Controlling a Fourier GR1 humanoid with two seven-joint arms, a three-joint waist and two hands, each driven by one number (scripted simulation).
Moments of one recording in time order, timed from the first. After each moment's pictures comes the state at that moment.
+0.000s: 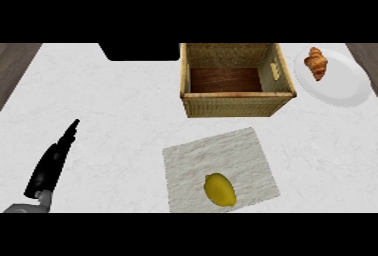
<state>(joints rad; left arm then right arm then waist) -0.02 0.42 -0.14 -1.38 -0.09 0.17 0.24 0.84 -0.14 0.61 -1.67 0.70 -1.22 -1.05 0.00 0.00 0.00</state>
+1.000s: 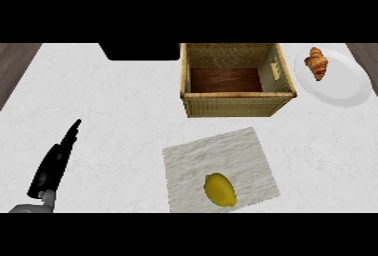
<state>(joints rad) -0.01 0.36 -0.08 -1.39 -0.17 0.13 0.25 0.76 -0.01 0.58 -1.59 1.01 -1.20 -0.79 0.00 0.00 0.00</state>
